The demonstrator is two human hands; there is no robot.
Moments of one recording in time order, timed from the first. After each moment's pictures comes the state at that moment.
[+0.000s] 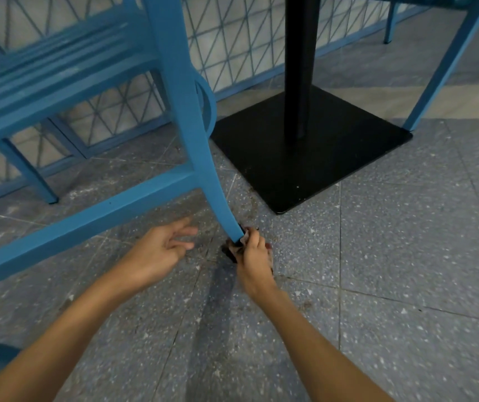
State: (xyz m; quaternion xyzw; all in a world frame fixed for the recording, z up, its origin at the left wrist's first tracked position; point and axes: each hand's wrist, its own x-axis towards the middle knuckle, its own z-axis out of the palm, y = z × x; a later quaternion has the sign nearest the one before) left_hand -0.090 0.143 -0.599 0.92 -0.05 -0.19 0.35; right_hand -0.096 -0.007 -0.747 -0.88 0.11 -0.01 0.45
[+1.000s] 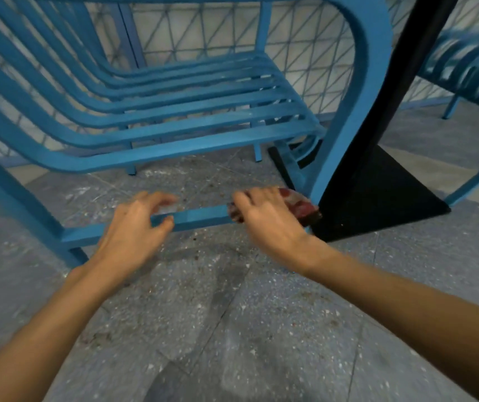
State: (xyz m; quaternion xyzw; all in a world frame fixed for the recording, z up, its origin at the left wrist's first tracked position) left_hand -0.147 0.296 -0.497 0.97 0.01 0.11 0.23; right_hand -0.100 0.074 -0.512 -0.95 -0.28 -0.08 0.08
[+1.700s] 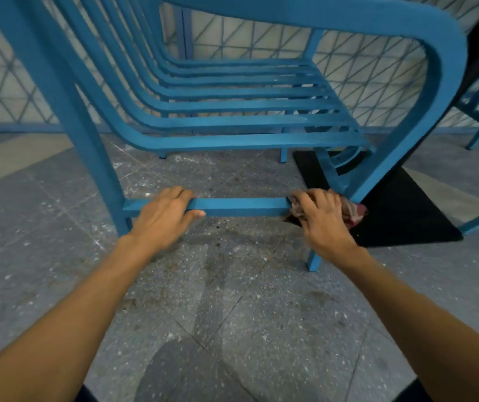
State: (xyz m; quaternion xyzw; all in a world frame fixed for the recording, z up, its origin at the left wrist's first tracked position) left_hand -0.152 0.348 -0.530 0.99 -0.02 0.05 0.13; right_hand -0.093 0.045 -0.536 -0.96 -0.23 -0.12 0.10
